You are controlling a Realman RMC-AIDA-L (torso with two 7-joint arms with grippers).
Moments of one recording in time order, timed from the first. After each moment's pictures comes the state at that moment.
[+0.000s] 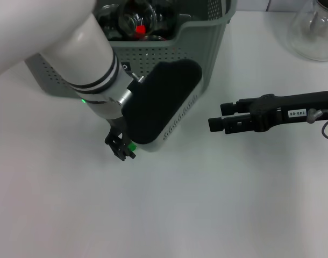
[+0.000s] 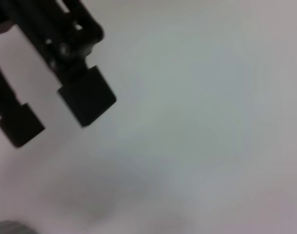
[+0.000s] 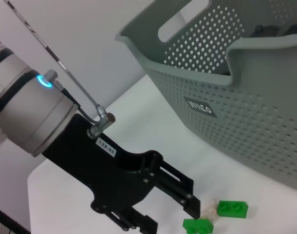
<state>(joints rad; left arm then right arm) -0.69 -2.17 1.70 1.39 2.73 1.57 -1.53 0.59 2.08 -0.88 -0.74 -2.07 -1.57 1.88</state>
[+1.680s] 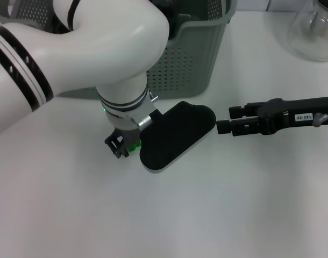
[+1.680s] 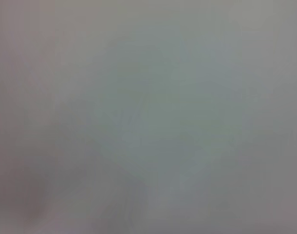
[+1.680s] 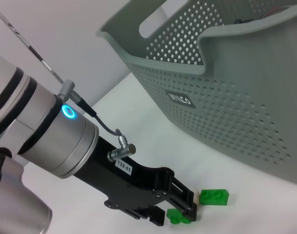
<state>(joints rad) -0.84 -2.18 1.90 1.10 2.80 1.43 -1.49 0.57 2.07 -0.87 -0.73 -2.08 -1.55 1.87</state>
